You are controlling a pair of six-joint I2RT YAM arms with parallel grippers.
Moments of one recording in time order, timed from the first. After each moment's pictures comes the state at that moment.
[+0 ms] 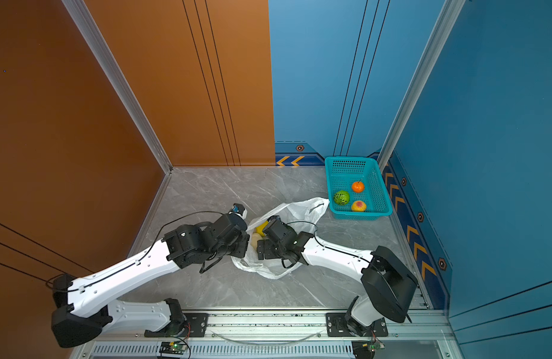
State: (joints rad) left arm -1.00 1.23 1.24 -0.98 -0.31 -0.65; right arm 0.91 1.54 0.94 -0.34 0.02 0.75
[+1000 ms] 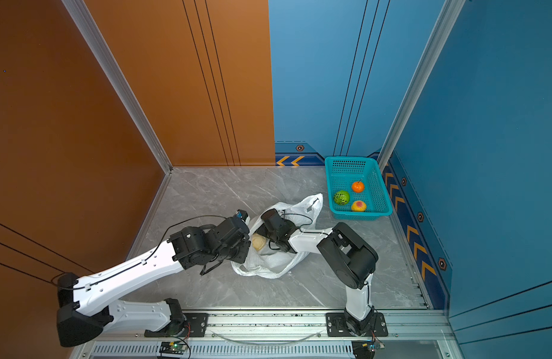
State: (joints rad) left arm -0.99 1.24 1.18 -0.98 -0.24 -0.63; right arm 0.79 1.90 1.01 0.21 0.11 1.04
